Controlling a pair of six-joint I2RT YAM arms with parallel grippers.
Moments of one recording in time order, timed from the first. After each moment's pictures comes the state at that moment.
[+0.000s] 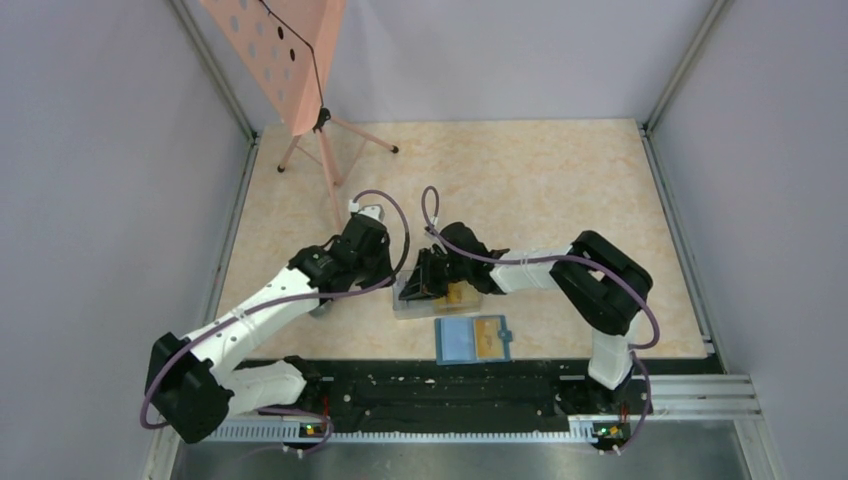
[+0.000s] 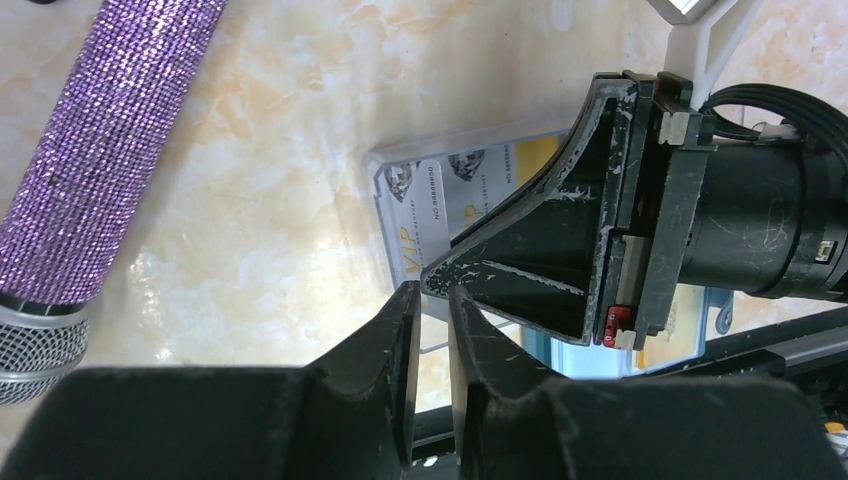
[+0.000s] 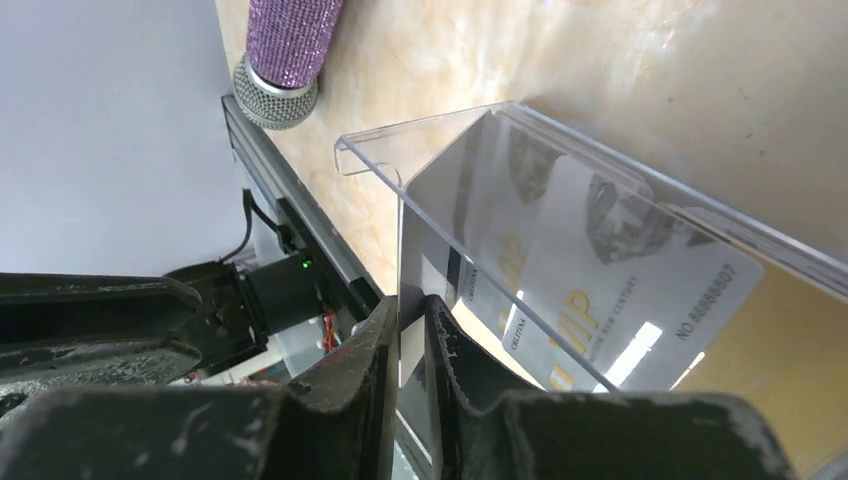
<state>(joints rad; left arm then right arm) -0.67 1.15 0.88 -0.62 -0.11 -0.65 0.85 1.86 0.91 0.32 -0.50 1.03</state>
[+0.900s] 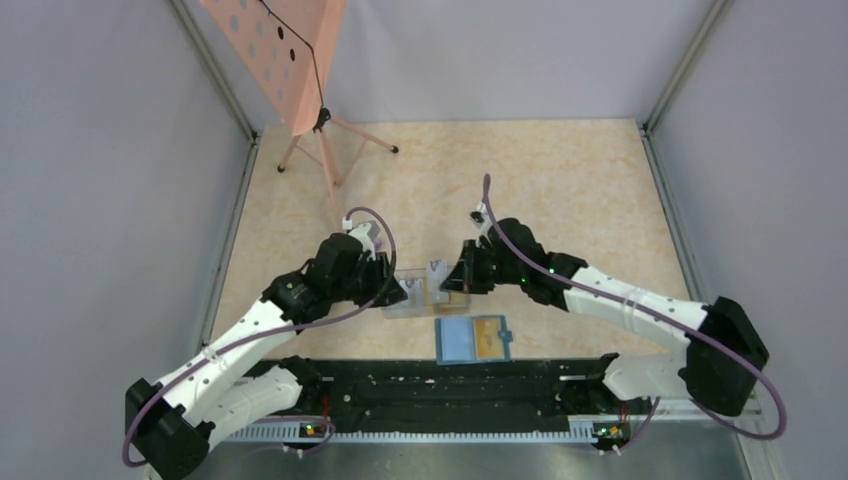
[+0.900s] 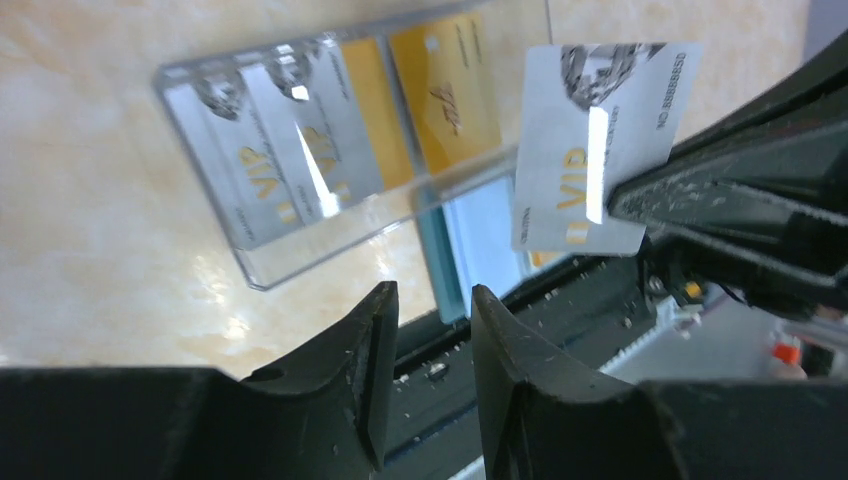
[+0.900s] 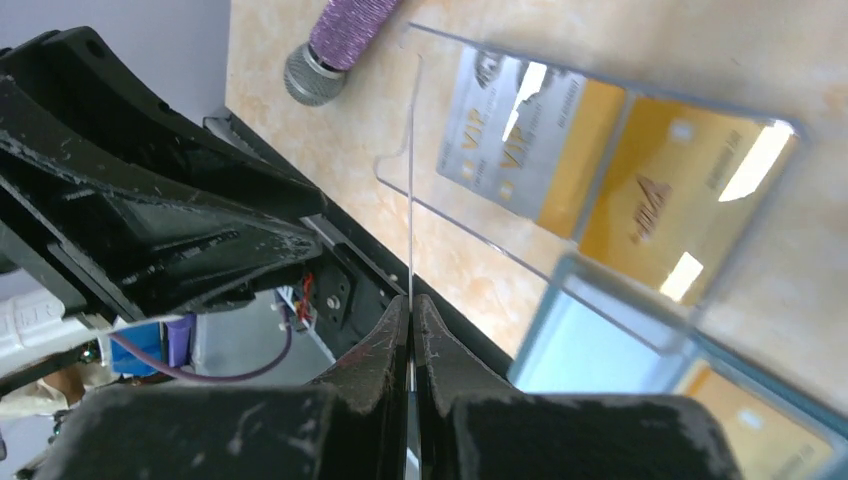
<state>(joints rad) -0.65 0.91 0.75 -0.59 0.12 -0.68 0.86 1.31 0.86 -0.15 -0.24 0.83</state>
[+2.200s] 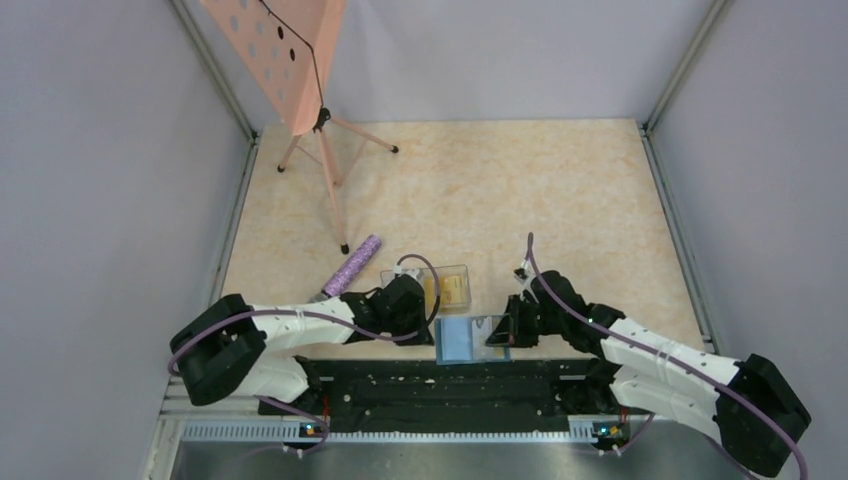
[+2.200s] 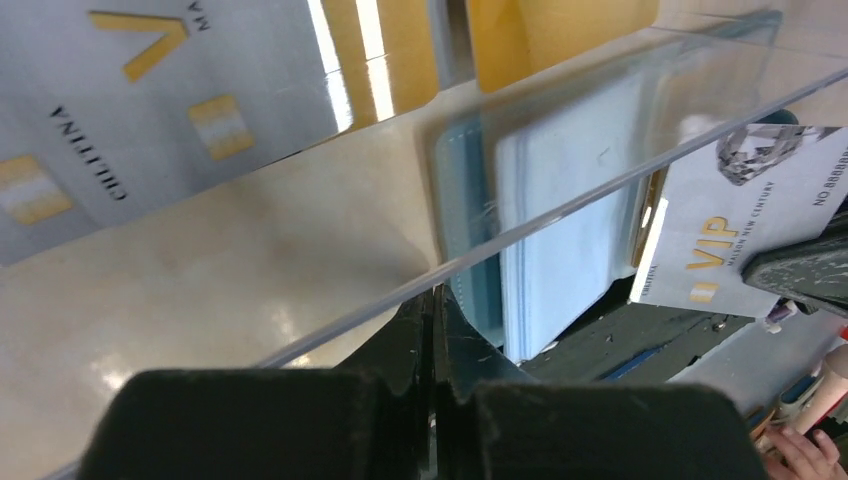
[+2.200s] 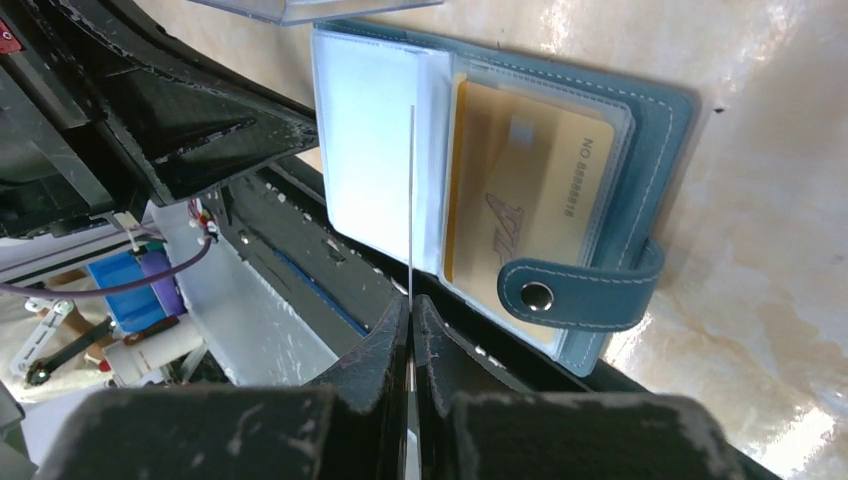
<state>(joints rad) -0.97 1.32 0.51 -0.16 0.09 -0.98 0.74 0.89 0.31 -0.22 -0.38 0.92</state>
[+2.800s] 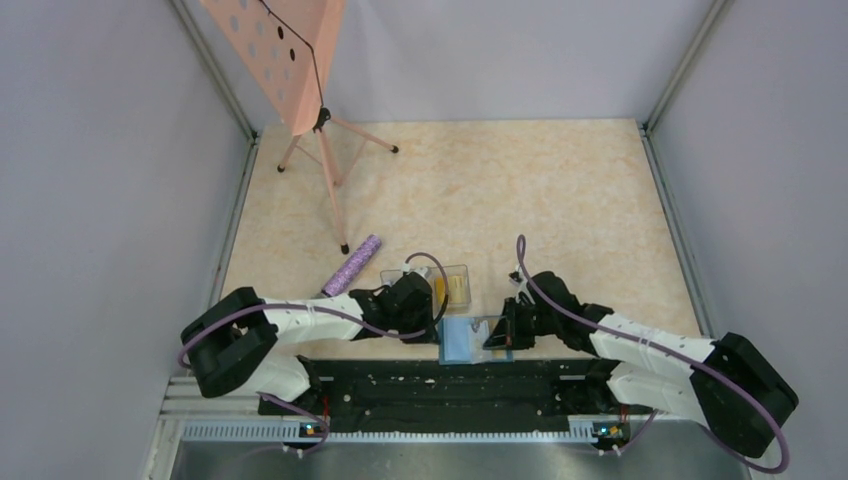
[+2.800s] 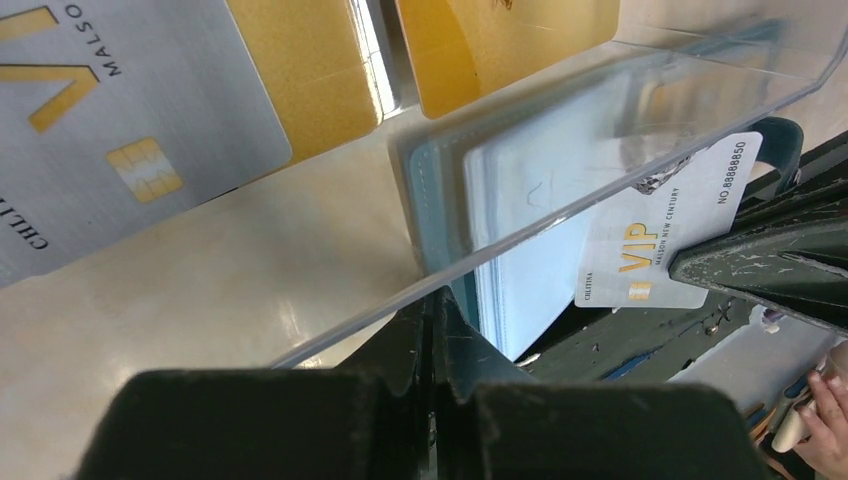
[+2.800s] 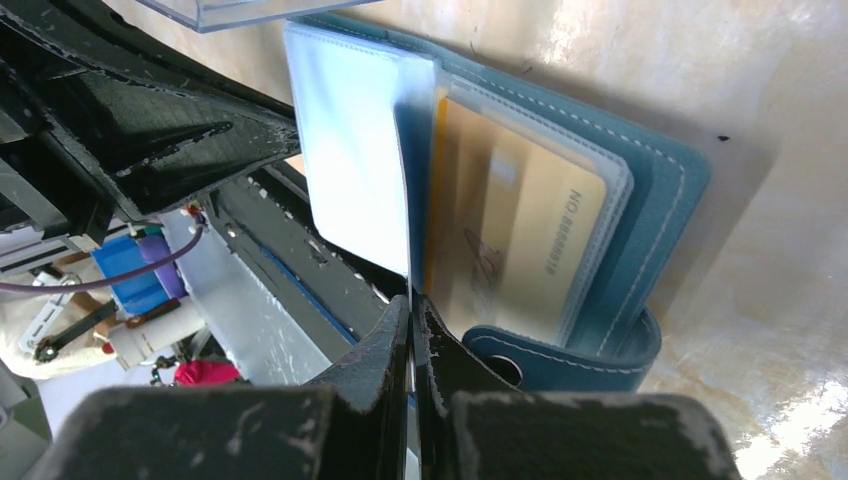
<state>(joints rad) -0.98 1.39 0.56 -0.13 0.10 -0.97 0.72 1.03 0.26 -0.06 -0.45 0.90</state>
